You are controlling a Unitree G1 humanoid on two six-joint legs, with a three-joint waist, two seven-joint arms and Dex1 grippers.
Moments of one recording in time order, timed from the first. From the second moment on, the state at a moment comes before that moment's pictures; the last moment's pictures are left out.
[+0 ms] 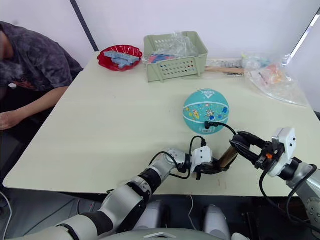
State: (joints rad) left arm -0.65 -0.12 -0.42 1.11 0.19 -0.38 -0.95; right arm 0.25 -0.70 -0.36 -0.48 0.81 0.41 0.80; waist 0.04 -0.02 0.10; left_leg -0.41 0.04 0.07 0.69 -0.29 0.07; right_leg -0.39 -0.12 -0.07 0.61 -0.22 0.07
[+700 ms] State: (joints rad) left arm -0.65 -0.11 -0.42 1.11 0.19 -0.39 -0.95; right arm 0.07 -0.94 -0.73 -0.51 1.29 0.71 0.67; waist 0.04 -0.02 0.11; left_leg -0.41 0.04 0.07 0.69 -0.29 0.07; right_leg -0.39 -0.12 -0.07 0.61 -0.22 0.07
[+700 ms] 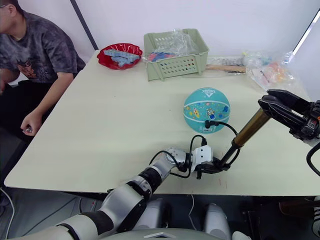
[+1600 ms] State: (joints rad) left arm -0.64 -0.10 -0.42 1.11 0.20 -0.39 -0.95; right arm 0.27 -0.65 -0.39 -0.57 0.87 0.46 0.74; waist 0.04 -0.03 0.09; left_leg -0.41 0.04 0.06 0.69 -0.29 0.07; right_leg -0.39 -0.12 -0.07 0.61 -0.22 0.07
